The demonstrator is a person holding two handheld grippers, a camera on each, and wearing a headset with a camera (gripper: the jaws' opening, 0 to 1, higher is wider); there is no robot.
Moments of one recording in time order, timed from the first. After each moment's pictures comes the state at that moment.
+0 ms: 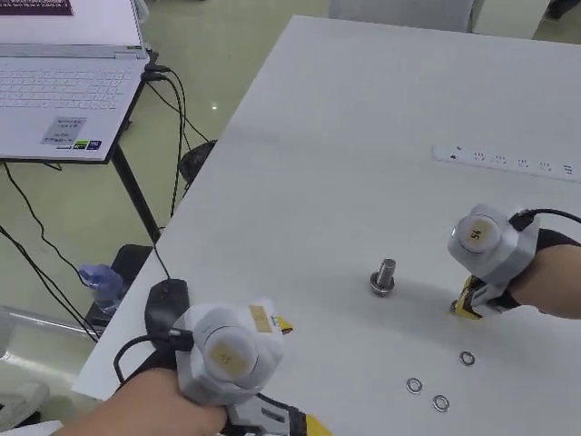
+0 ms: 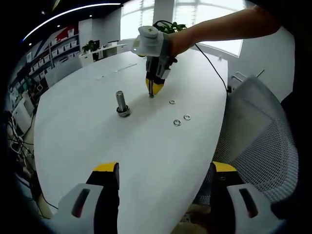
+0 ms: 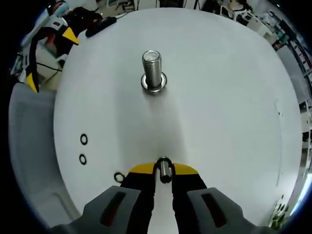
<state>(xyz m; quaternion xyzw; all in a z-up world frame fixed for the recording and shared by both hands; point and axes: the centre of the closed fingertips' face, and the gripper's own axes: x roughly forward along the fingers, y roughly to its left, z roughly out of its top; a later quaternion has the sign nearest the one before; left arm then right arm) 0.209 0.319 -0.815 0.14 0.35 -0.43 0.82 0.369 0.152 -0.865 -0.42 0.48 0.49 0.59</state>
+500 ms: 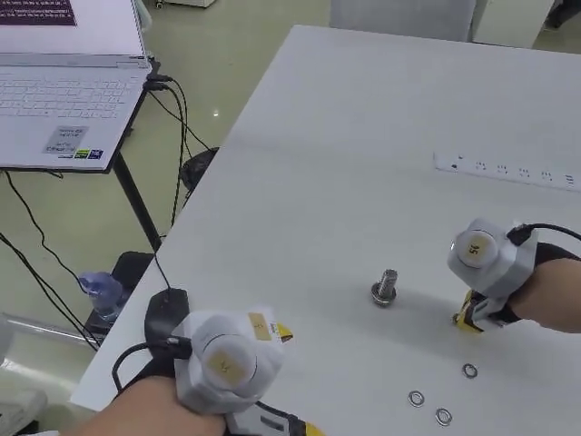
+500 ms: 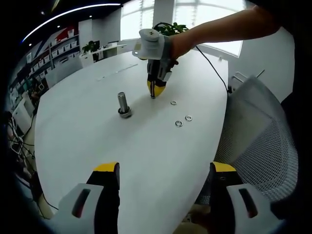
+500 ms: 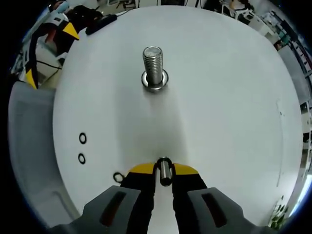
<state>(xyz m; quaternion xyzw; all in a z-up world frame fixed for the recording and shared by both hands) 0.213 0.321 -0.813 0.14 0.35 -0.43 0.82 0.374 0.151 -0.872 -0.43 0.49 0.49 0.59</state>
